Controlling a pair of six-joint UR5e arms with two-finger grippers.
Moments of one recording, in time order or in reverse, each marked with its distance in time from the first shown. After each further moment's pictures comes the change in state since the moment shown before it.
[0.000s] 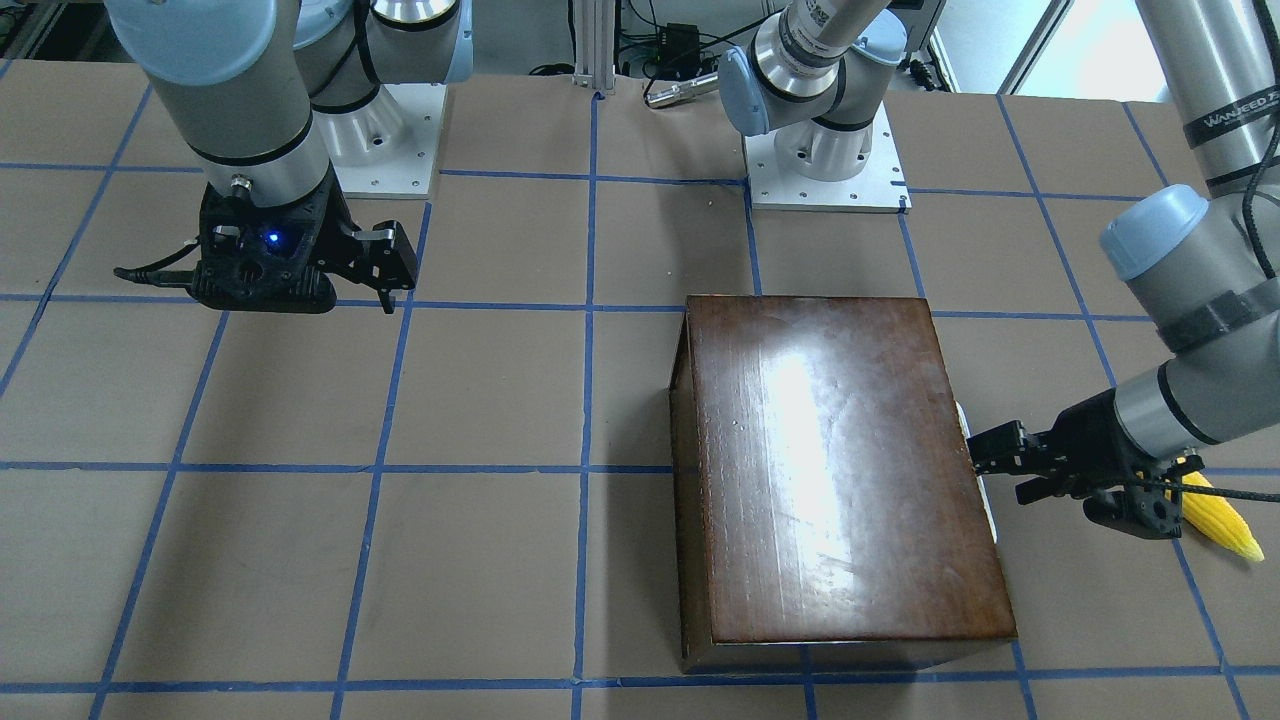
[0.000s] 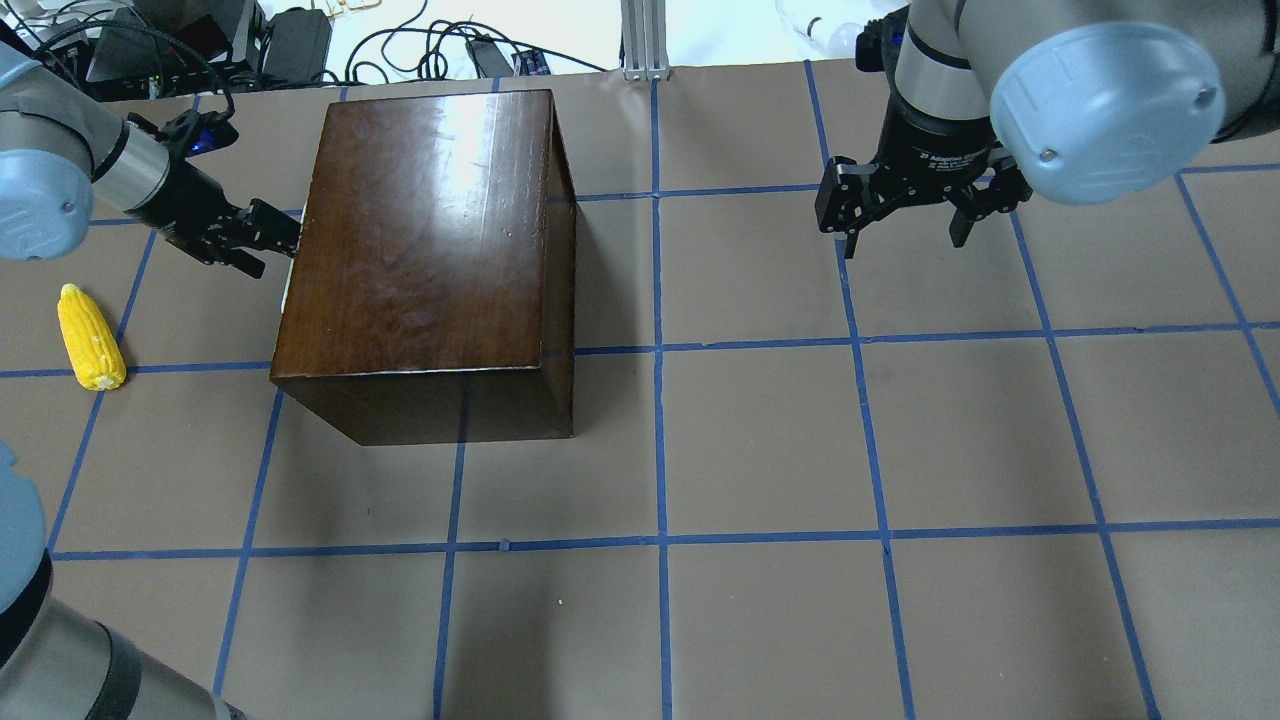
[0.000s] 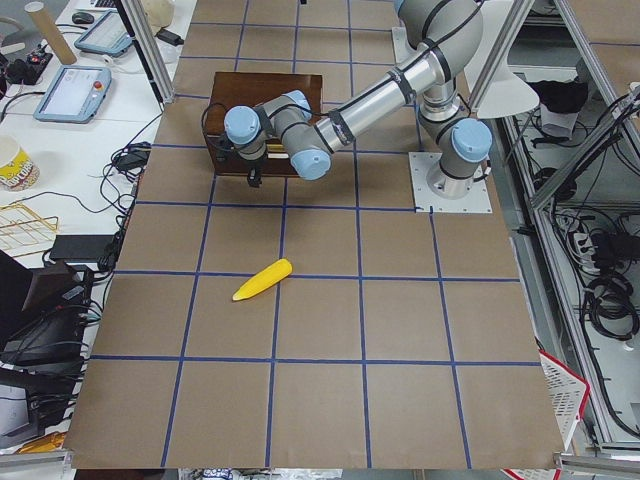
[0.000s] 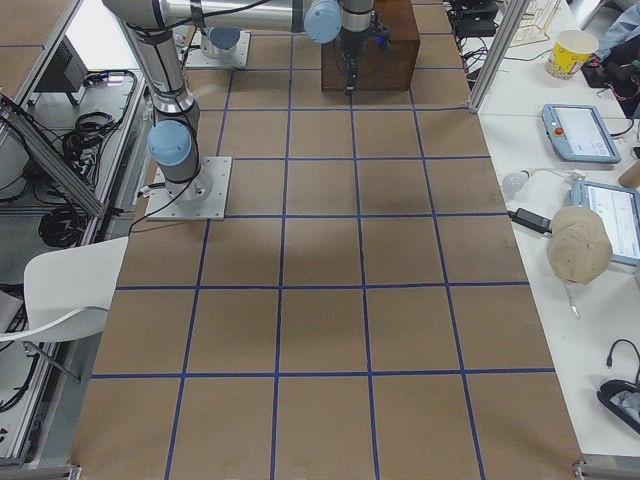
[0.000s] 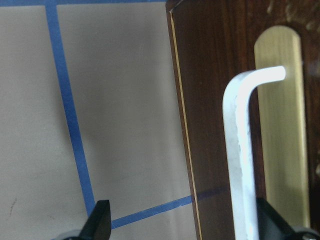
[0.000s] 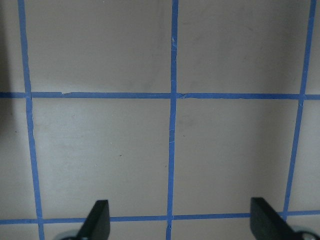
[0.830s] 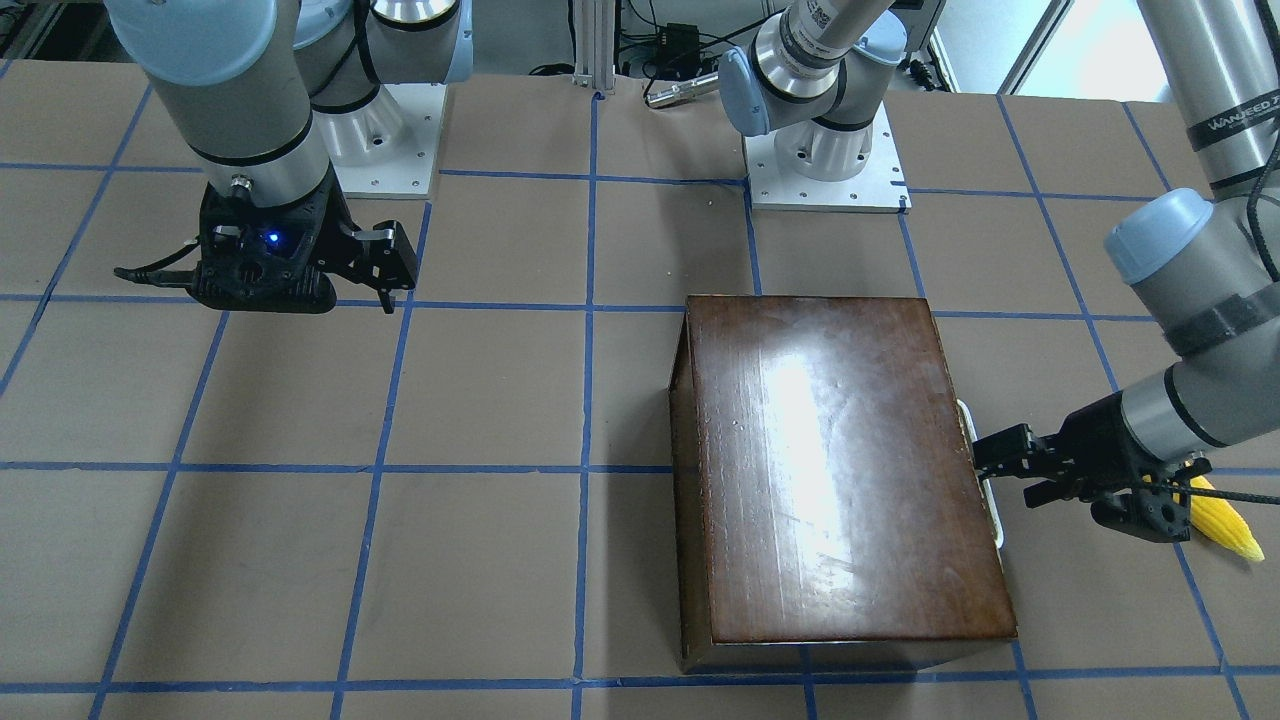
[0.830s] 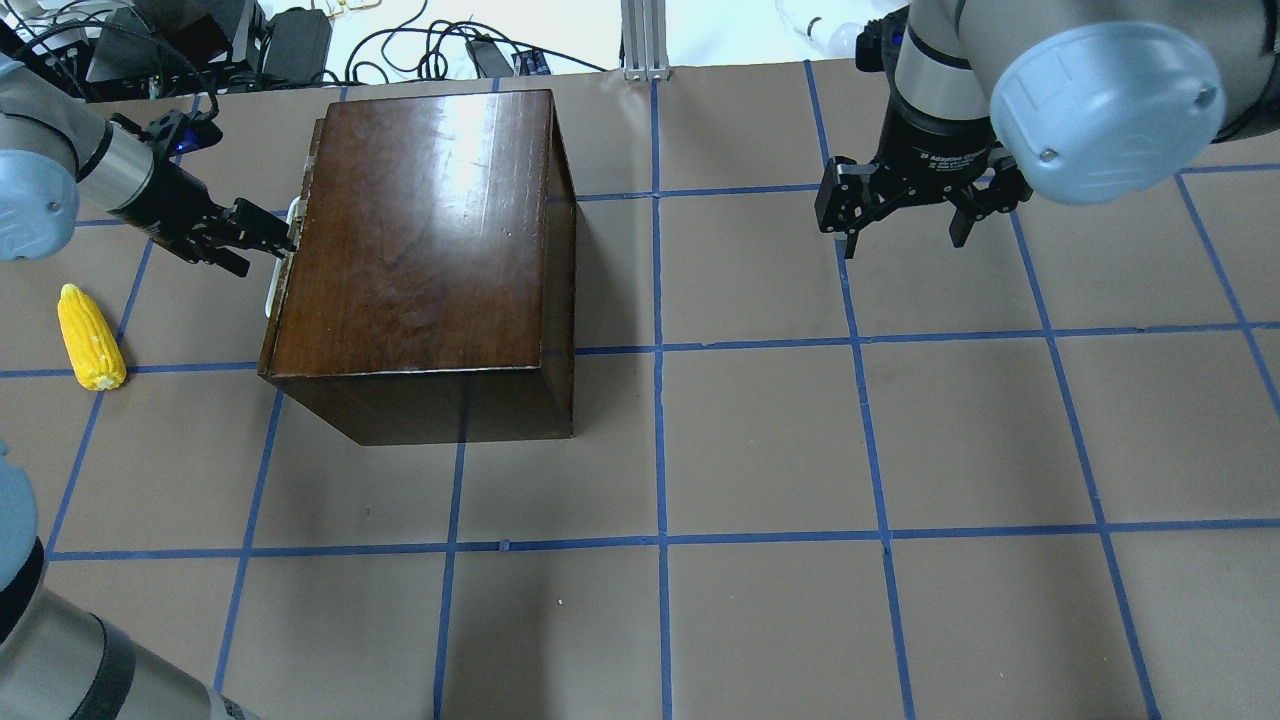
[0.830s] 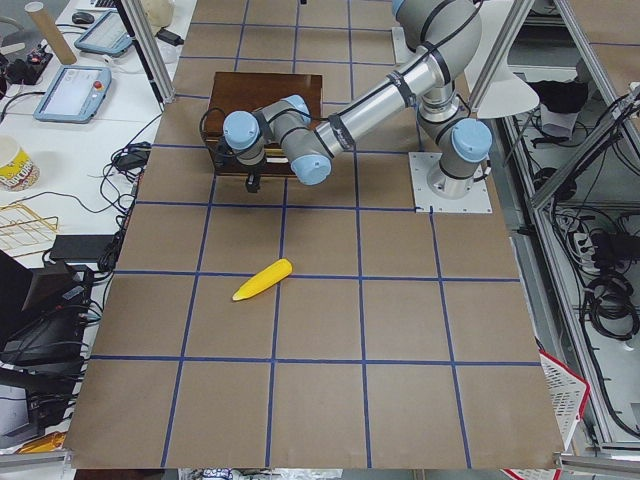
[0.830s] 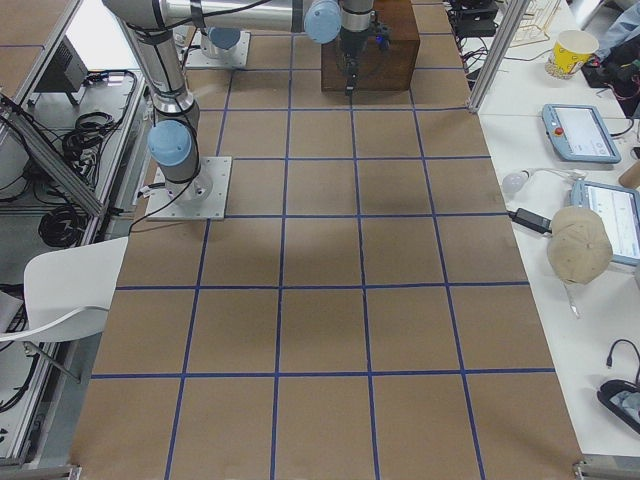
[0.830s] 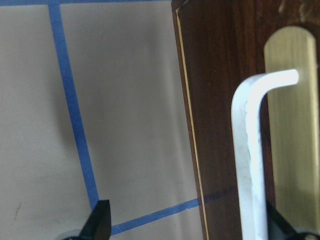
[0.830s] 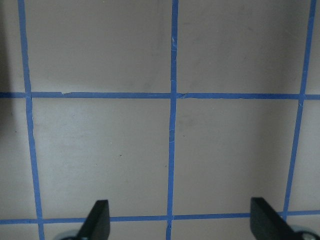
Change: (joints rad) left arm 0.033 -0.008 0.013 0.010 0.010 0.013; right arm 0.000 0.000 0.000 0.000 0.000 0.000
